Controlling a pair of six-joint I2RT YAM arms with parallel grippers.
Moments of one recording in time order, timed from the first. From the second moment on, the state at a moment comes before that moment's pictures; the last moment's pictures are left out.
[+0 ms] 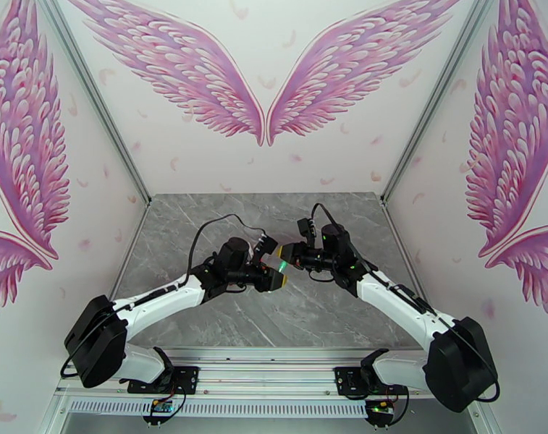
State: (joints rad) left arm -0.77 1.45 0.92 0.00 0.56 -0.49; right arm 0.45 1.29 0.86 -0.01 -0.66 0.87
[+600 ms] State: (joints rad) left arm -0.80 1.45 0.90 0.04 0.51 -0.45; right arm 0.45 1.25 0.83 -0.03 -0.59 0.86
